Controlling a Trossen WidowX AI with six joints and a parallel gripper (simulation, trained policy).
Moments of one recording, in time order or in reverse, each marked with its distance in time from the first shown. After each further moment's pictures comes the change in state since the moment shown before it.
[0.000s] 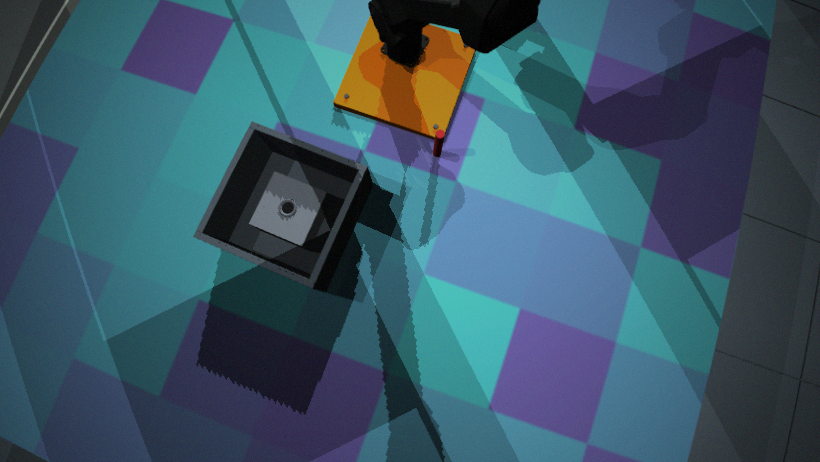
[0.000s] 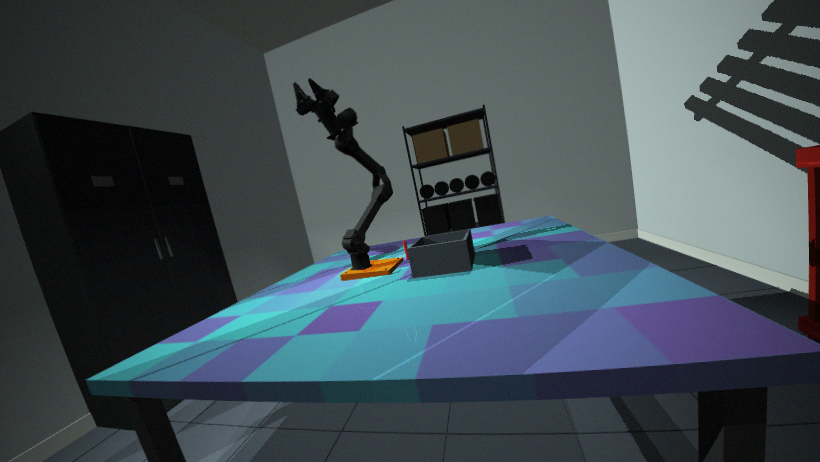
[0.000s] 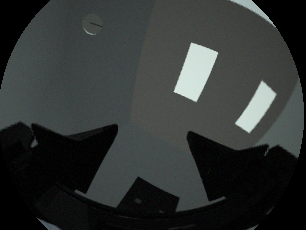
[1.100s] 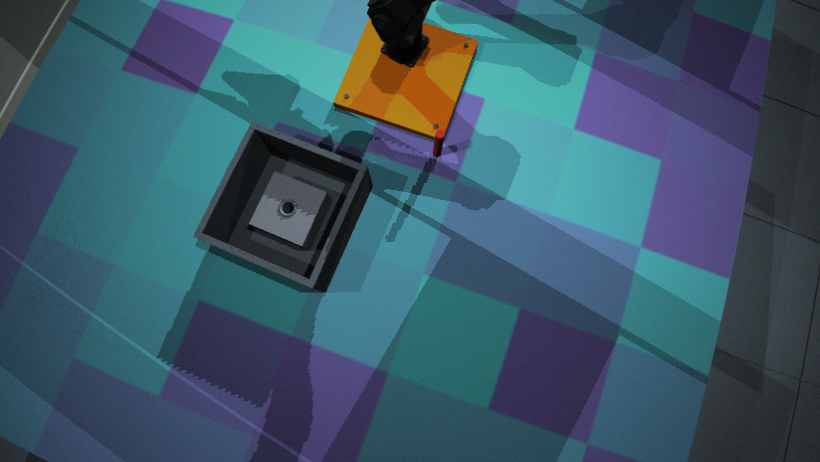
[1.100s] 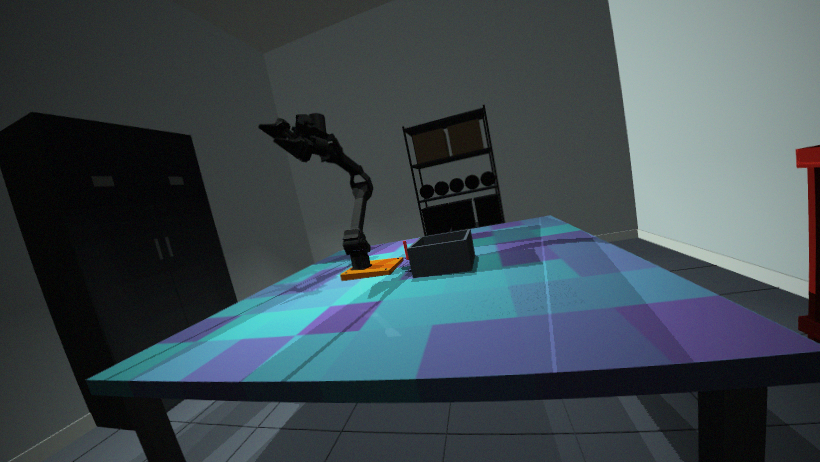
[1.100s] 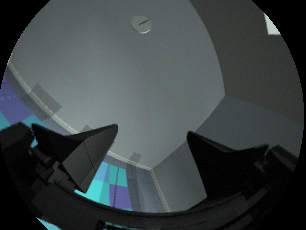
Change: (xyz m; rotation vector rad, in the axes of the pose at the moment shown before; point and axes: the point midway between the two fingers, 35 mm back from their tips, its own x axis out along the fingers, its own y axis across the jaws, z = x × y) arm -0.092 0.274 0.010 0.589 0.312 0.903
